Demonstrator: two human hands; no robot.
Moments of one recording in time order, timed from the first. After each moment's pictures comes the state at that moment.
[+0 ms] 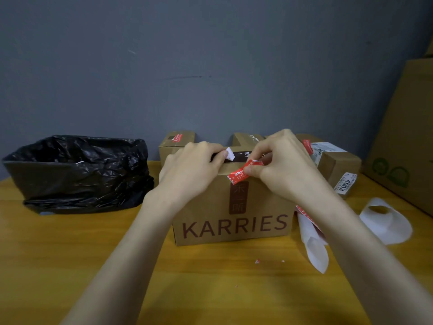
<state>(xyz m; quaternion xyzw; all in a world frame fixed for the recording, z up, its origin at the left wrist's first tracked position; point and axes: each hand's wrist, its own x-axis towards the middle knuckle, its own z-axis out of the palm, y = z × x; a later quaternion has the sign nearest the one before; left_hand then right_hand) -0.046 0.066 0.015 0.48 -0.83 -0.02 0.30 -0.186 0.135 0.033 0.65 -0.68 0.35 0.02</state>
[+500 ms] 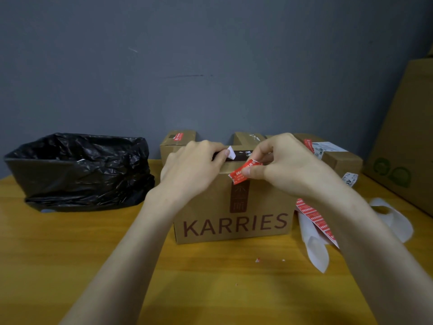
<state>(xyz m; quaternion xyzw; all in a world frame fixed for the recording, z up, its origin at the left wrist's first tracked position) -0.047 0.067 0.016 0.48 -0.83 -0.01 0.30 -0.180 0.150 0.049 0.66 -0.67 0.32 -0.11</state>
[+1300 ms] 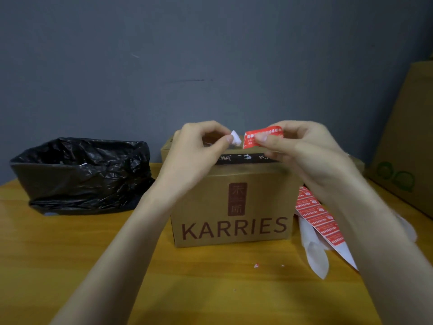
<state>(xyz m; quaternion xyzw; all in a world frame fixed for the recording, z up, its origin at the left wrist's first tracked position) -0.047 0.084 0.035 0.33 -0.78 -0.19 0.50 -0.208 0.142 0.046 0.58 -0.52 0.58 -0.25</state>
